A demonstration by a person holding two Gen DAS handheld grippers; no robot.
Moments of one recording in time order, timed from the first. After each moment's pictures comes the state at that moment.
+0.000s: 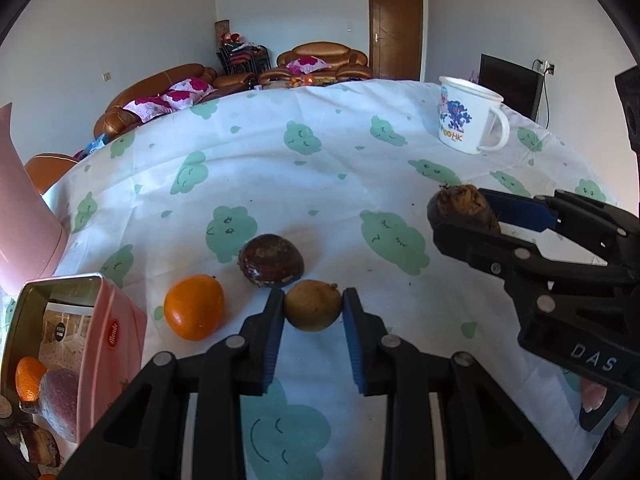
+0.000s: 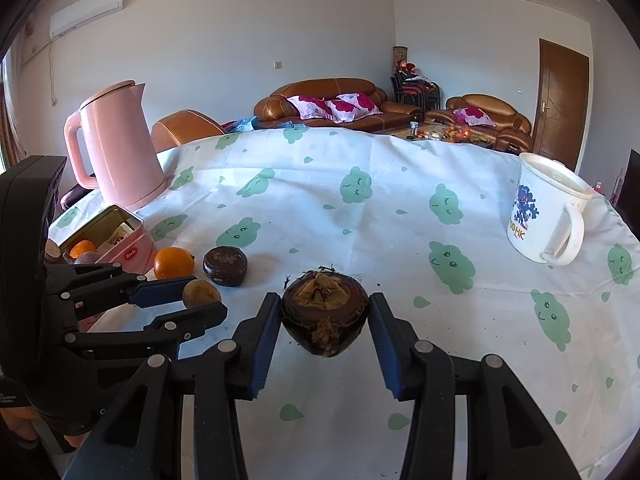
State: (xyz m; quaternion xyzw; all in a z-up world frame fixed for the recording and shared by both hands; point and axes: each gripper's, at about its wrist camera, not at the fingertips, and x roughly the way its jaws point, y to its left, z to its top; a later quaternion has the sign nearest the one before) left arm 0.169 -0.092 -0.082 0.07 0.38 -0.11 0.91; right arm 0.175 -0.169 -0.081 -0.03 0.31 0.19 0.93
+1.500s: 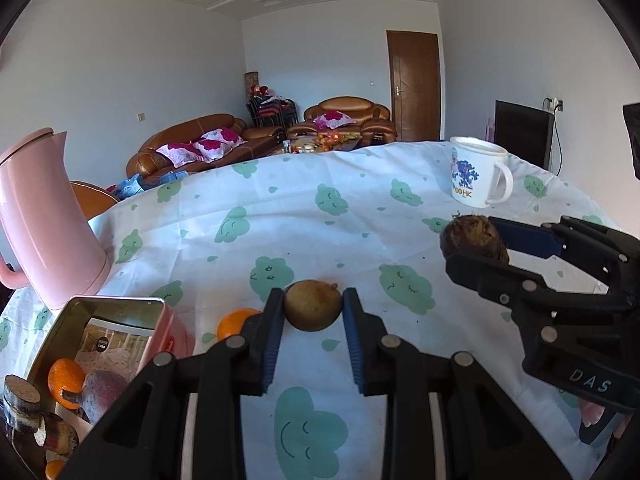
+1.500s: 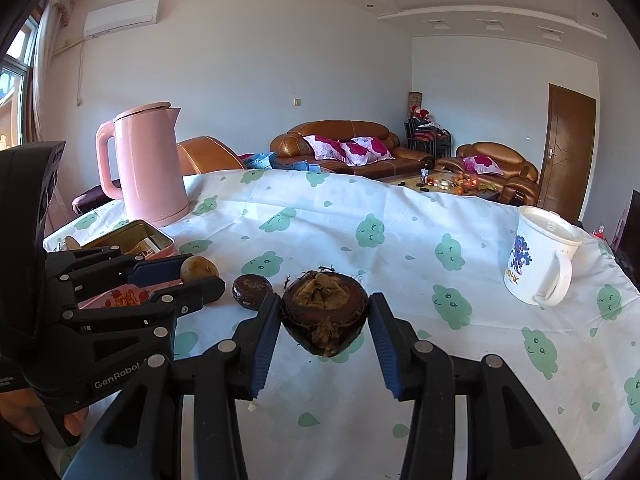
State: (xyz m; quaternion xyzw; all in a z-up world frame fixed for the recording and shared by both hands) left arm 0.139 -0.081 -0.056 0.06 0.28 -0.07 0.96; right arm 0.143 -0.165 -0.065 -0.06 0.23 0.21 0.95
